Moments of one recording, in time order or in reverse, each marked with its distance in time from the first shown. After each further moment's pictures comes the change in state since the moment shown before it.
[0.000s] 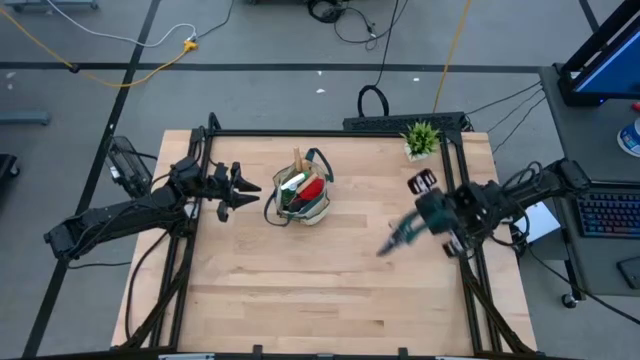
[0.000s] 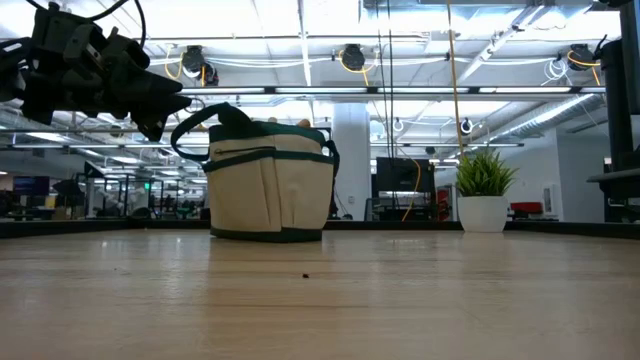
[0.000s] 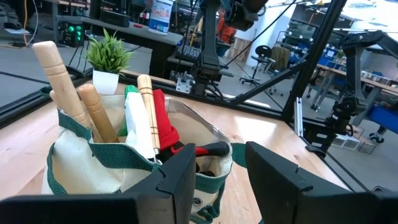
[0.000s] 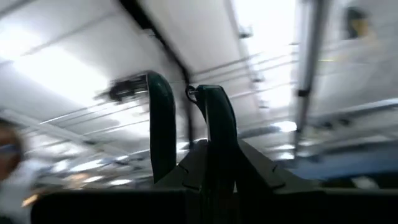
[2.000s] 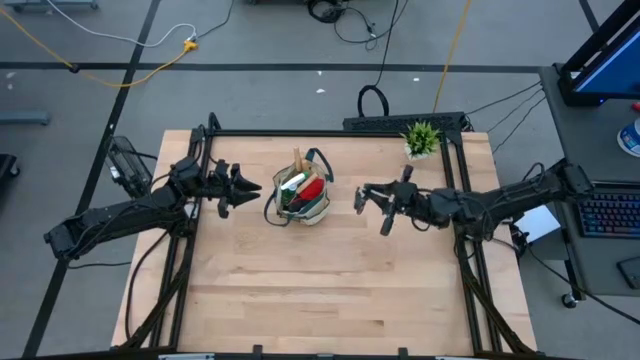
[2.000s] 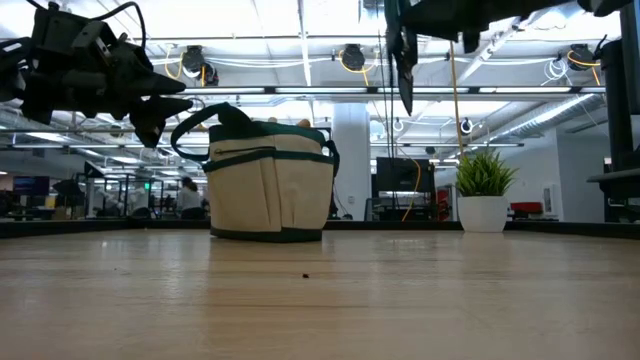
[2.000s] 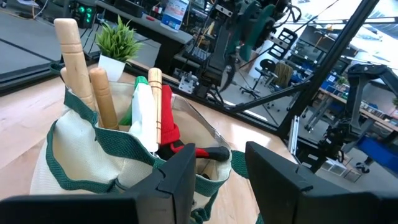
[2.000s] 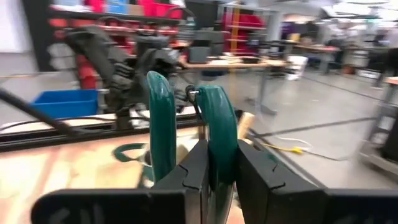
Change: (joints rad) left arm 0.000 0.000 0.000 0.004 -0.035 -0.167; right arm -0.123 0.000 0.000 -0.891 0.644 -0.121
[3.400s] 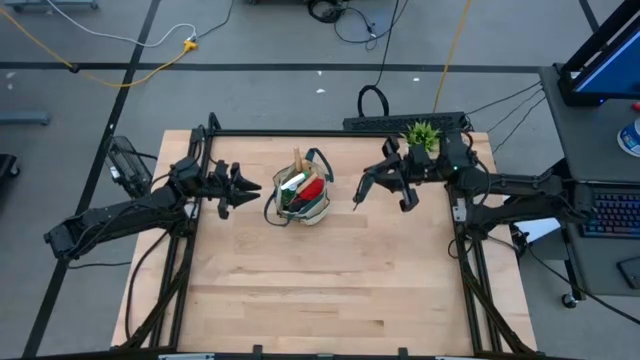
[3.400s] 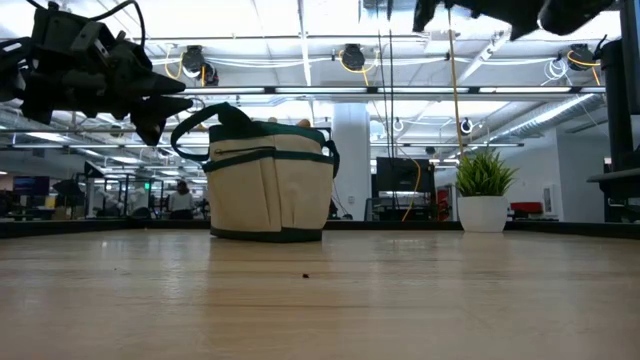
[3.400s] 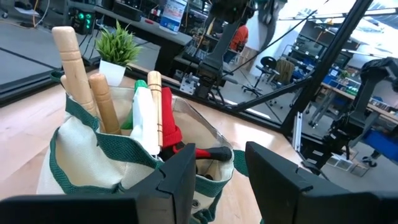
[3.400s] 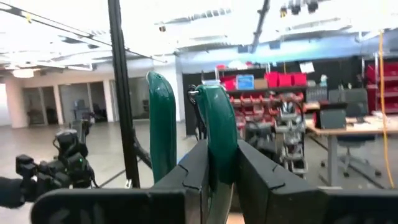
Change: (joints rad) left arm 0.000 0.000 0.000 0.002 0.000 0.043; right arm -0.495 0.019 0.061 0.301 -1.088 0.241
